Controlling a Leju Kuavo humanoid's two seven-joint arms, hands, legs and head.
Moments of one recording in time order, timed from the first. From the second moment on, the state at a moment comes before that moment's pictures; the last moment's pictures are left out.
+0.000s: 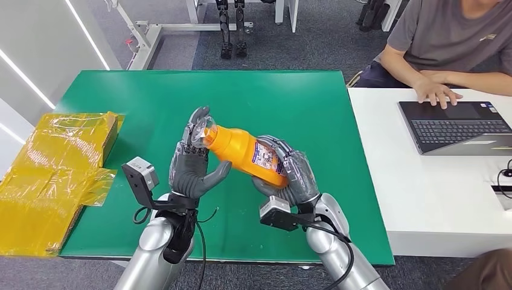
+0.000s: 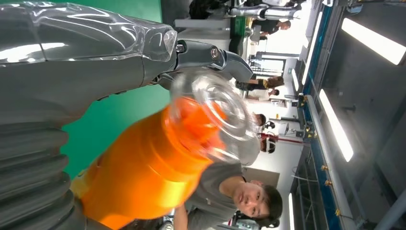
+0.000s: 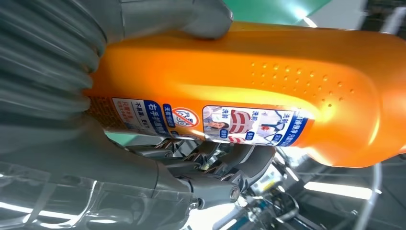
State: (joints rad) left arm -0.28 -0.19 -0.46 -1.40 0.14 0.11 -0.55; right arm -0.36 0.08 0.53 -1.22 0.59 -0.34 -0.57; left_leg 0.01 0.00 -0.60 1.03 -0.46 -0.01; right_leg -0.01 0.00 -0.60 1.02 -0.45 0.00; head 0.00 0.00
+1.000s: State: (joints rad) left arm -0.31 -0.20 -0.46 -1.35 0.16 0.06 -0.48; right arm -0.43 0.13 0.56 -1.03 0.56 -0.20 -0.60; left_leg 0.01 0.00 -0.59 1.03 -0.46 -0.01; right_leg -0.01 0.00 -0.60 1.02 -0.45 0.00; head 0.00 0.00
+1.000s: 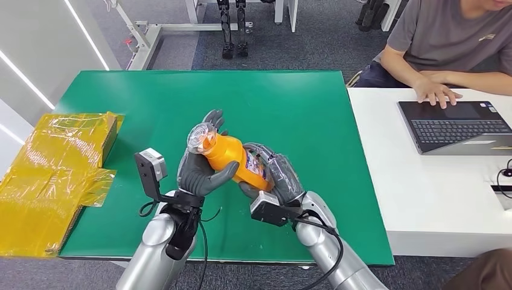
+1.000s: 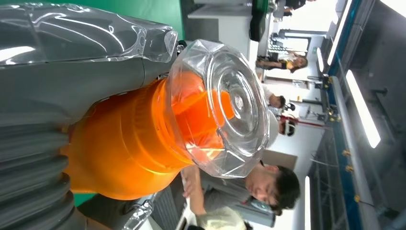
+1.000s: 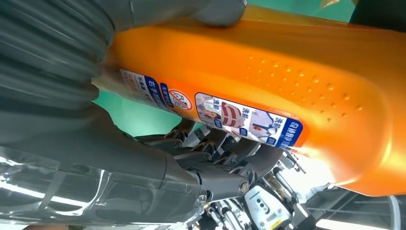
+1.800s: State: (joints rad) left arm -0.36 -0.21 -0.47 -1.27 0.10 0.16 -0.49; right arm -0.44 0.13 0.59 -1.01 0.53 -0.18 -0.62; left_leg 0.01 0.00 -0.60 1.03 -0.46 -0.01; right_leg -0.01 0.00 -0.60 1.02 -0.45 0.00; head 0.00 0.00
